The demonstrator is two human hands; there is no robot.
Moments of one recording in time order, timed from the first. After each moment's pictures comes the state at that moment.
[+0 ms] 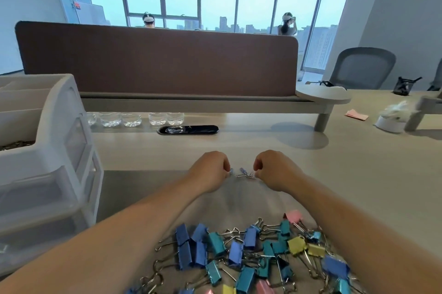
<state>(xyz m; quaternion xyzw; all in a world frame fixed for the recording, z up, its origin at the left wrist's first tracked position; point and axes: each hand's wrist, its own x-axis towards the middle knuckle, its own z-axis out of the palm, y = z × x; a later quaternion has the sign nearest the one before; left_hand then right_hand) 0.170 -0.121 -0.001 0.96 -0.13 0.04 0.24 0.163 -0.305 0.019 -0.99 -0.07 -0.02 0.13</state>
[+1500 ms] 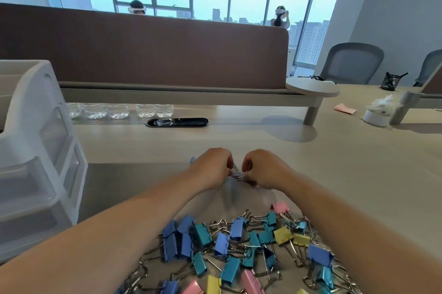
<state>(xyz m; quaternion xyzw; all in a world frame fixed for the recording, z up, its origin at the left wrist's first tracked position) 0.167 -0.149 -0.005 0.96 -0.18 0.02 0.22 0.153 -0.308 0.016 -0.99 -0.10 0.02 0.13</state>
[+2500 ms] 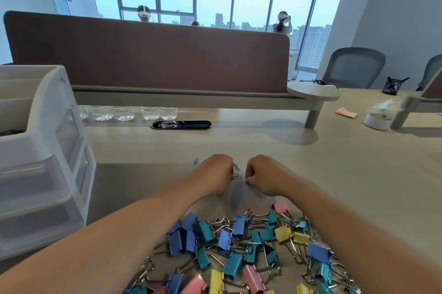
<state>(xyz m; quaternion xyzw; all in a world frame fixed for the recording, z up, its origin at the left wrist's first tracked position) 0.147 -0.149 0.001 0.97 -0.17 -0.01 0.17 0.134 -0.306 0.020 -0.98 -0.11 0.05 0.14</state>
